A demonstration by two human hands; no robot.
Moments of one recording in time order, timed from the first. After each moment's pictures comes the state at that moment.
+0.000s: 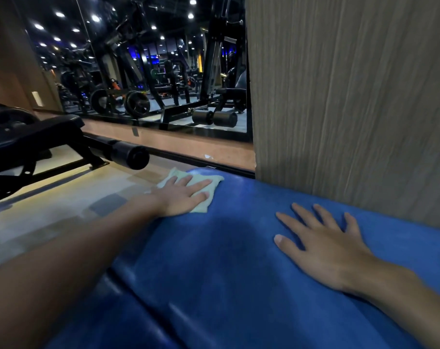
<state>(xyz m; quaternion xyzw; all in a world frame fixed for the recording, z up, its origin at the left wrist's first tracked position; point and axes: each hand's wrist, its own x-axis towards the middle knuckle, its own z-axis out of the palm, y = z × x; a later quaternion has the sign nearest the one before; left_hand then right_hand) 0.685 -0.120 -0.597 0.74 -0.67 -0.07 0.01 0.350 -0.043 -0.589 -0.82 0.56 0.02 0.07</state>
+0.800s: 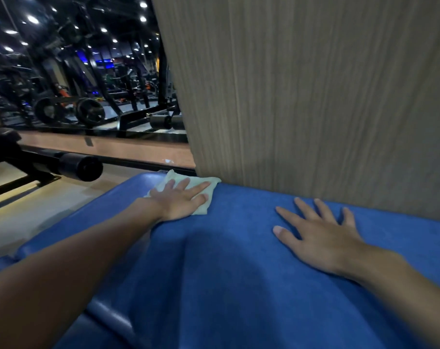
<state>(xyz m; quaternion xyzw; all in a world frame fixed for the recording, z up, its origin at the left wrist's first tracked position) 0.539 -0.112 -0.581 0.71 -0.70 -0.05 -0.05 0.235 -0.018 -0.587 -0.76 0.65 0.02 0.09</state>
